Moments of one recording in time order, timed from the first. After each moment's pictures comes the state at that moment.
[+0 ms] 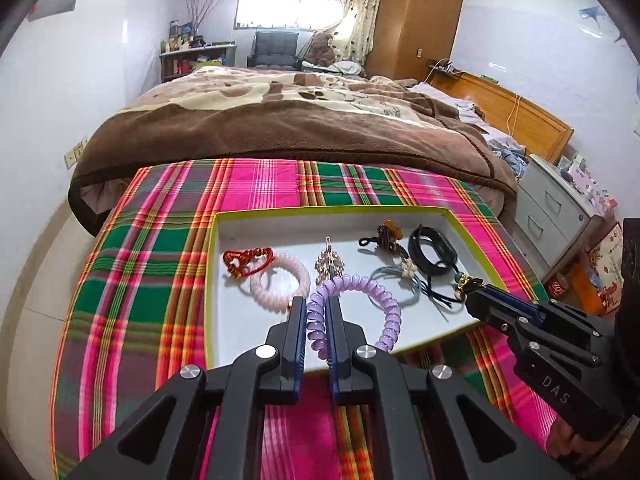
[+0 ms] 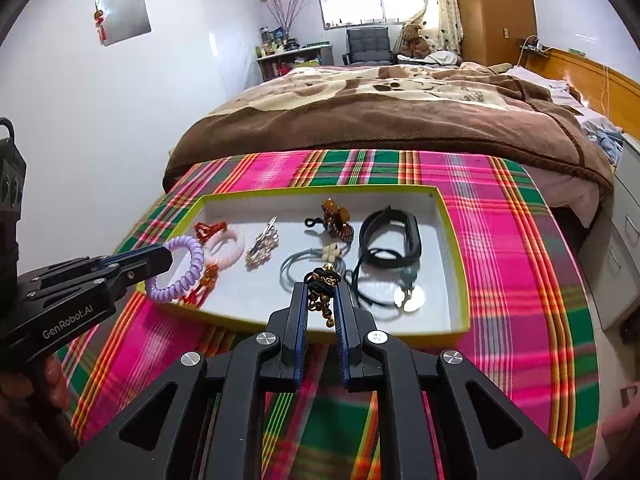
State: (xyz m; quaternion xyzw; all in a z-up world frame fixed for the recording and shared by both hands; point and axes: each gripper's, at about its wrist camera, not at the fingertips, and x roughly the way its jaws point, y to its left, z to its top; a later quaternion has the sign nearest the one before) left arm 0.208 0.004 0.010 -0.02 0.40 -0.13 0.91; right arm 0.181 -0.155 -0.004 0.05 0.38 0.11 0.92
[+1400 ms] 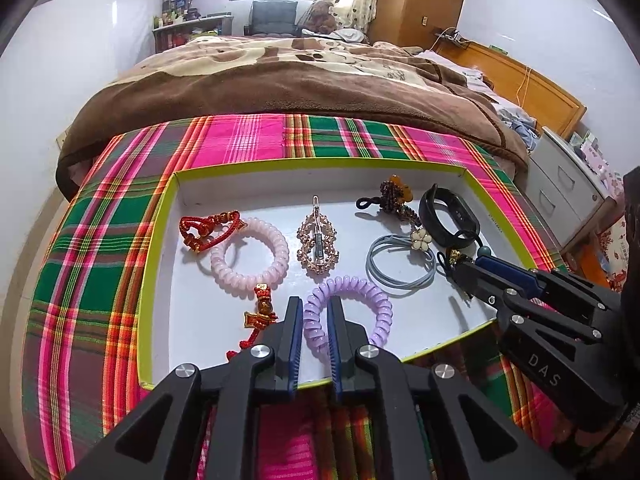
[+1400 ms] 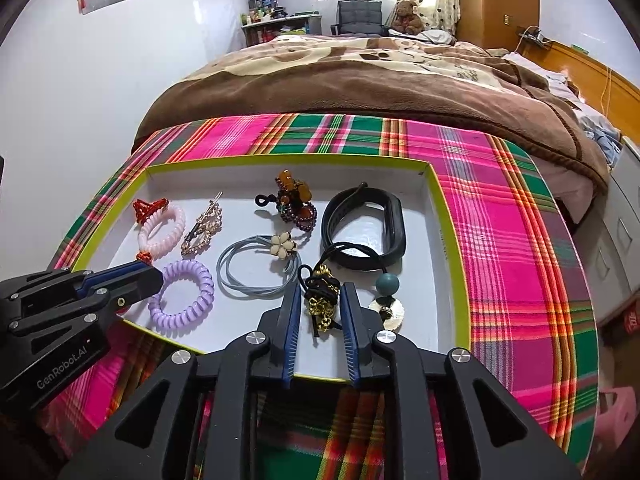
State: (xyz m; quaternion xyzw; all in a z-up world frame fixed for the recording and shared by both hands) left arm 0.232 -0.026 -0.033 -0.01 0.45 -0.12 0.89; right arm 0.219 -0.159 -0.036 0.01 0.43 0.07 0.90
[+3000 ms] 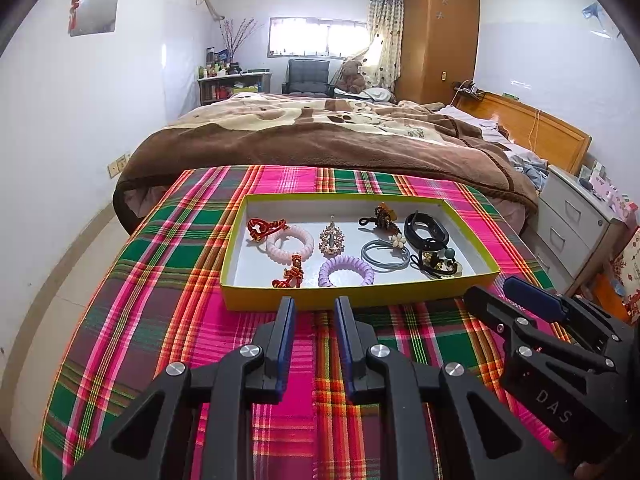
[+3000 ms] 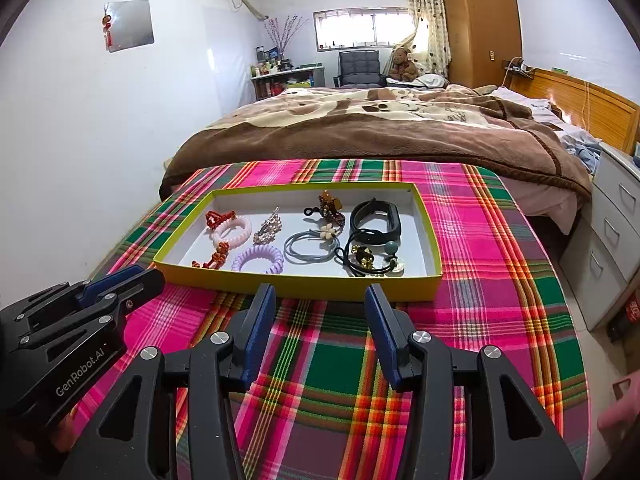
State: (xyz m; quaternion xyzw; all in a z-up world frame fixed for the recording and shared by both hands) left arm 0.115 -0.018 0.012 -0.01 0.34 -0.05 0.94; right arm 0.120 -0.150 0.000 0.03 0.33 0.08 0.94
